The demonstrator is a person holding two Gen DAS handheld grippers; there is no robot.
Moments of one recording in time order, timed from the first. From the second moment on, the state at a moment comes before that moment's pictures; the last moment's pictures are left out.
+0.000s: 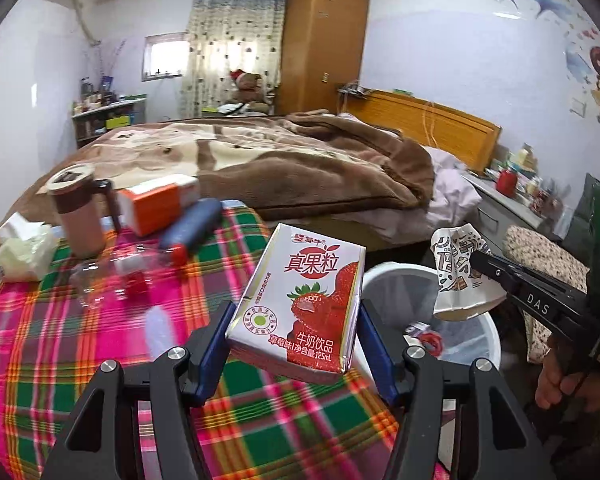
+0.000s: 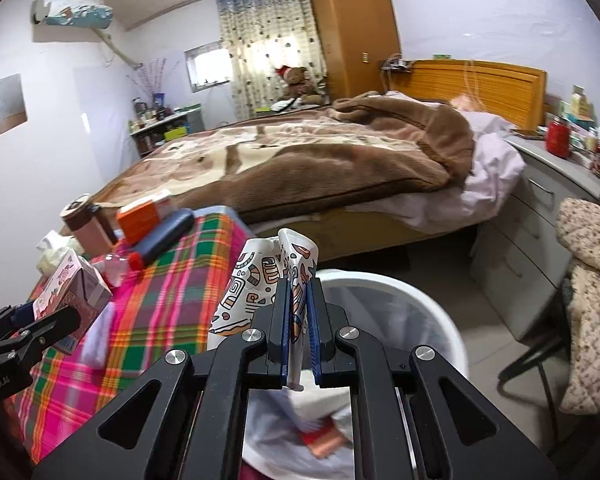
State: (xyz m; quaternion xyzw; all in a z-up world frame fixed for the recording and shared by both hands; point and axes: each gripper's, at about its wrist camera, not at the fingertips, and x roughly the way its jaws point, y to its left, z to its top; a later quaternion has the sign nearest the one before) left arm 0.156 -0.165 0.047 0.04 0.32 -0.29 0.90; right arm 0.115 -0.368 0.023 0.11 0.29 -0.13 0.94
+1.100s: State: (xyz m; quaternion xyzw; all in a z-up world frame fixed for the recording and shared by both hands) left arm 0.134 -0.302 -0.014 0.09 0.38 -0.37 0.84; right arm 0.091 -0.432 -0.027 0.11 0.38 -0.18 0.90
